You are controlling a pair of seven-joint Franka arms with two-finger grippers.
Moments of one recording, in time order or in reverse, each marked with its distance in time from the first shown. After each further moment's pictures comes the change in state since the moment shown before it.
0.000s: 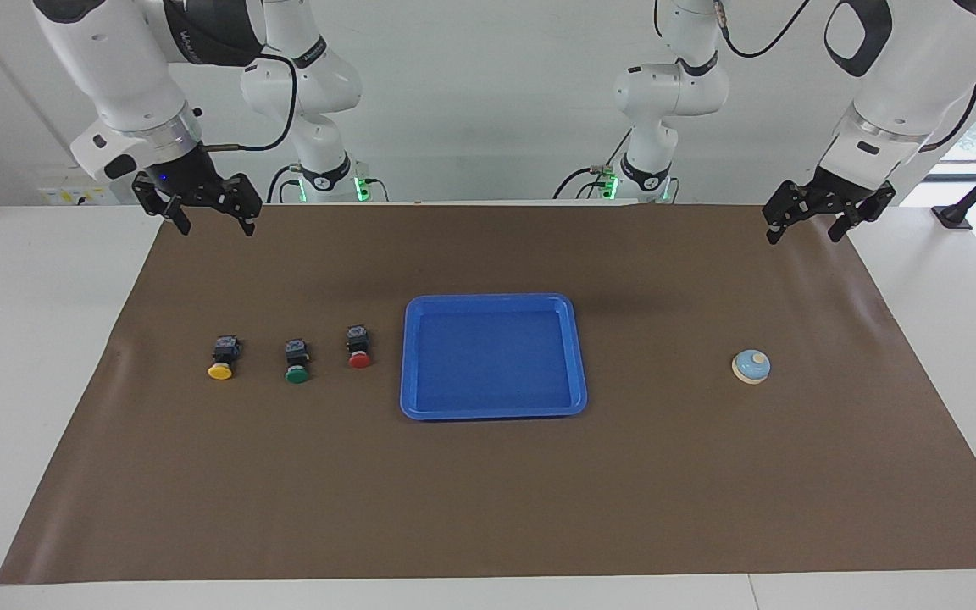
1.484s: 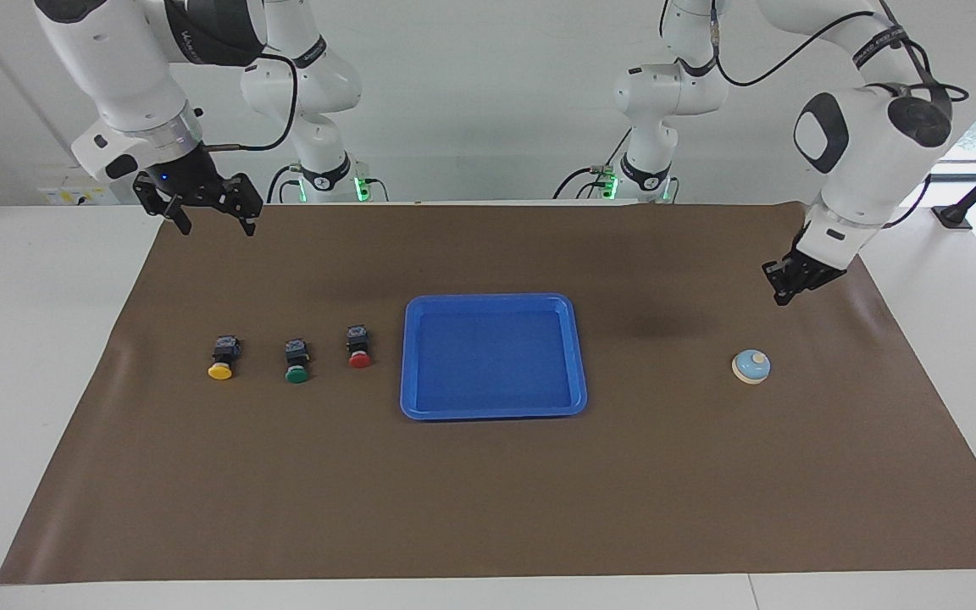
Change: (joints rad) left arm 0.051 0.052 0.010 -0.350 0.002 0.428 -0.003; right arm 0.000 0.000 0.001 0.000 0.000 0.000 0.000
